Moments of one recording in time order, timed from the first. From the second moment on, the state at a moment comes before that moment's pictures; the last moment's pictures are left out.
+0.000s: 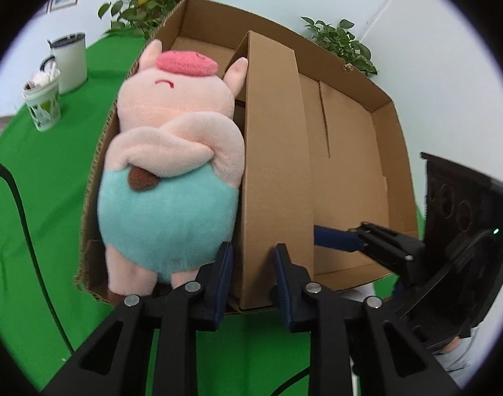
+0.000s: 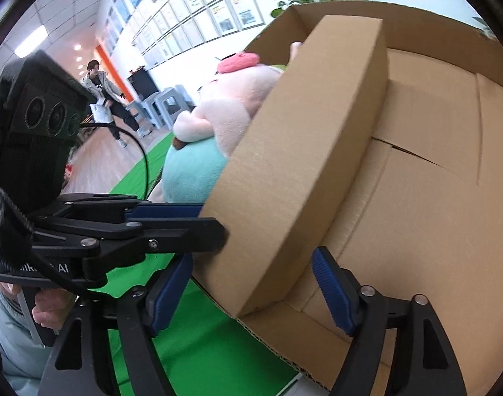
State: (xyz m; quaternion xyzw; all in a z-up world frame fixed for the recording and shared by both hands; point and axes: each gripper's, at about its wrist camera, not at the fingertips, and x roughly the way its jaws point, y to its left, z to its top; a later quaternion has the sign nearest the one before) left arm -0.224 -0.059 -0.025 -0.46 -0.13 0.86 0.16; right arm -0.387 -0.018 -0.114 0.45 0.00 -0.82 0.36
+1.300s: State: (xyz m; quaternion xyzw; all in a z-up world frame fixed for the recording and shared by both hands) left arm -0.056 -0.044 0.027 -0.21 -0.04 0.98 -0.03; right arm -0.126 0.133 -0.040 0.28 0.00 -0.96 0.04
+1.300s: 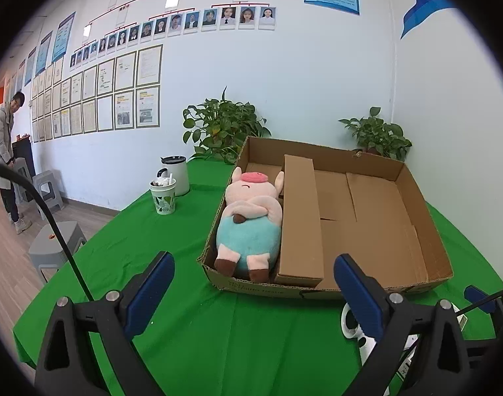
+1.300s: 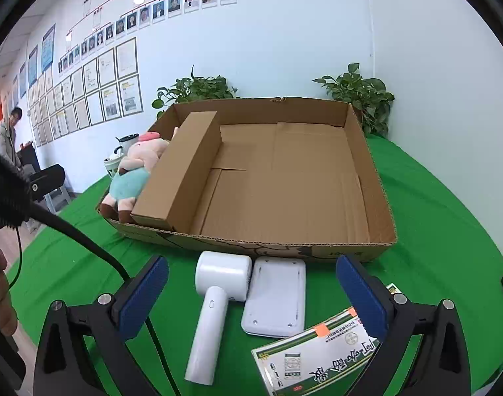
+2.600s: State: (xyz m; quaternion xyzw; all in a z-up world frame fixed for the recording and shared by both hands) left arm -0.097 -0.037 -0.024 -0.35 -0.07 0.93 0.09; right arm -0.084 0.154 -0.061 0.29 0.00 -0.95 0.07
